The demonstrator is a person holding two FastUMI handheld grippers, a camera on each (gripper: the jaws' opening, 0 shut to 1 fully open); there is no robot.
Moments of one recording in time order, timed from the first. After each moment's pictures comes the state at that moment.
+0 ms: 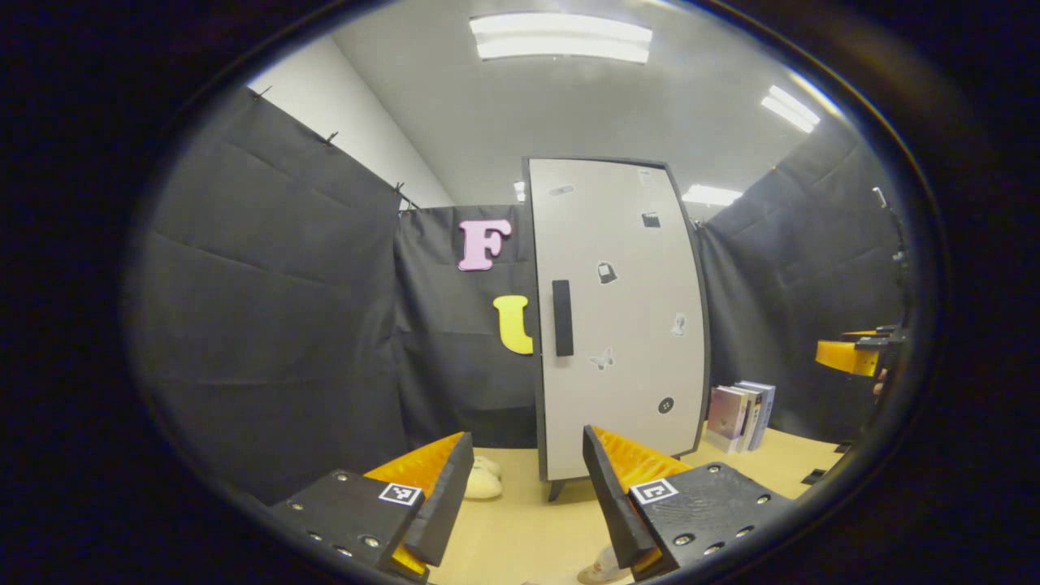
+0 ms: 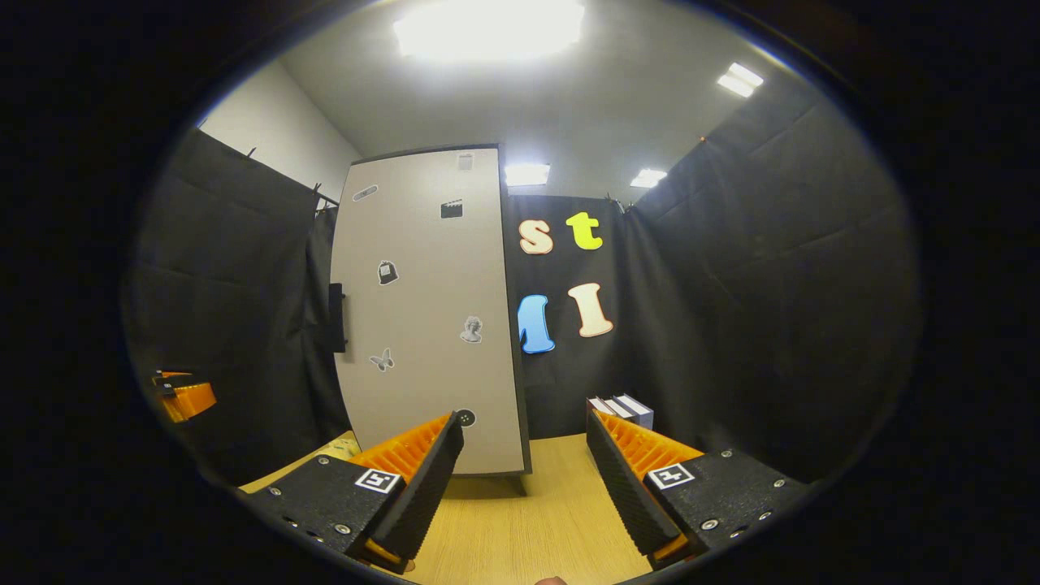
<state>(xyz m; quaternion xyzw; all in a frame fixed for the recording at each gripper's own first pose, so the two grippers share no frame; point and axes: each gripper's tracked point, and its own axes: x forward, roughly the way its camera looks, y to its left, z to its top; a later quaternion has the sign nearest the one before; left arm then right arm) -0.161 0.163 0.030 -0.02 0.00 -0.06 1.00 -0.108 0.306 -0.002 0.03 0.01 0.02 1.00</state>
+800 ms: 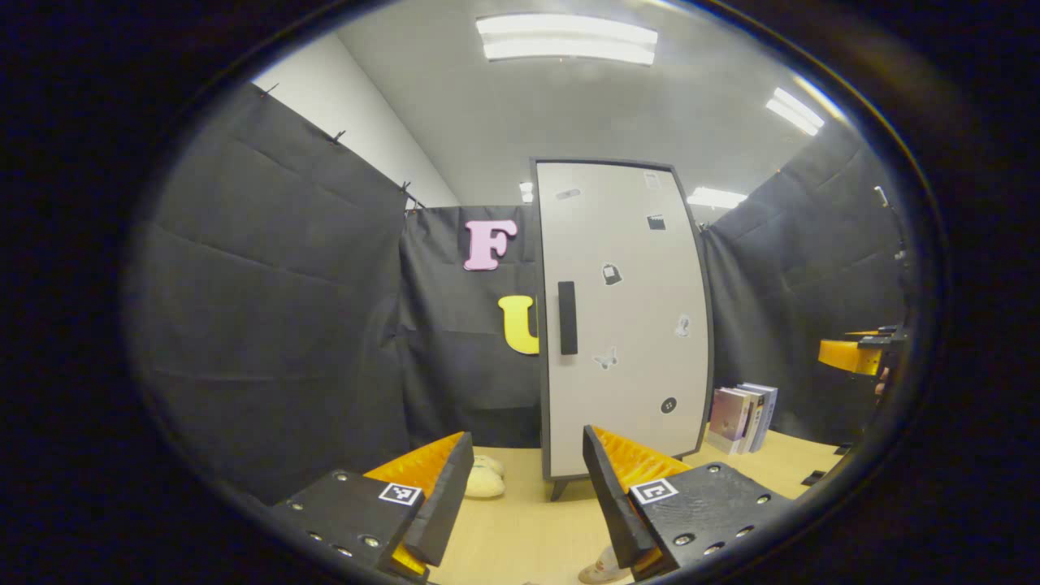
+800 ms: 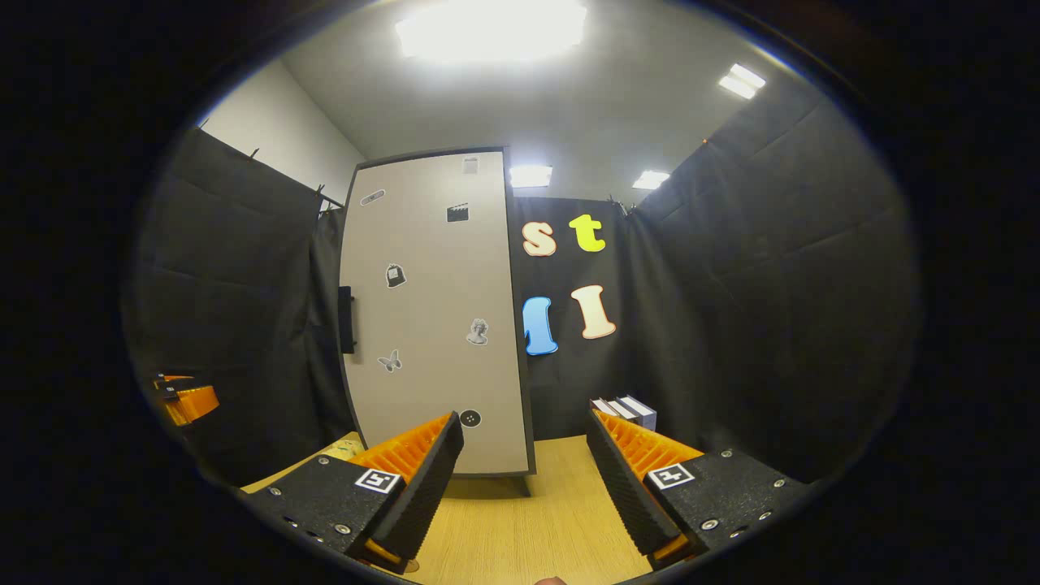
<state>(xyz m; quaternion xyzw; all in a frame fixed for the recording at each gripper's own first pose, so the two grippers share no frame) -0.168 0.170 0.028 -0.03 0.00 -0.05 1.00 -0.113 0.314 0.000 0.03 0.01 0.02 1.00</state>
